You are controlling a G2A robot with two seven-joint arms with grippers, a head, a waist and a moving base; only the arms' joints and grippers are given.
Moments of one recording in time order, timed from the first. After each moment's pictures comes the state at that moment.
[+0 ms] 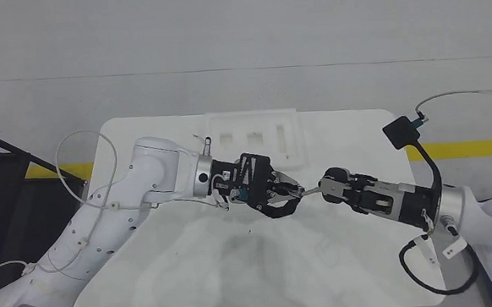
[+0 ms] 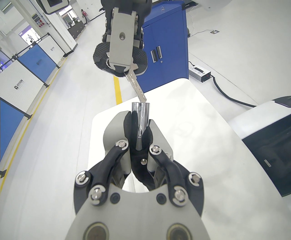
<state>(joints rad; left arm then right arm) 0.63 -0.98 -0.80 -1.75 1.15 -1.01 0.01 -1.25 -0.82 1.58 -2.35 0.14 0.32 0.98</state>
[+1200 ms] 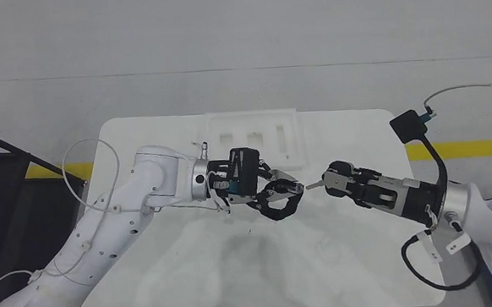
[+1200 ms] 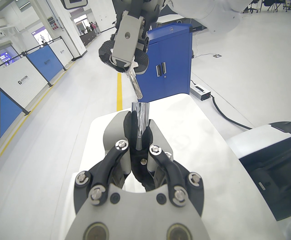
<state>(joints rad) 0.70 -0.99 -0.84 -1.72 1.11 -0.98 0.06 -1.24 -0.81 1.59 -2.35 0.15 0.33 0.96</state>
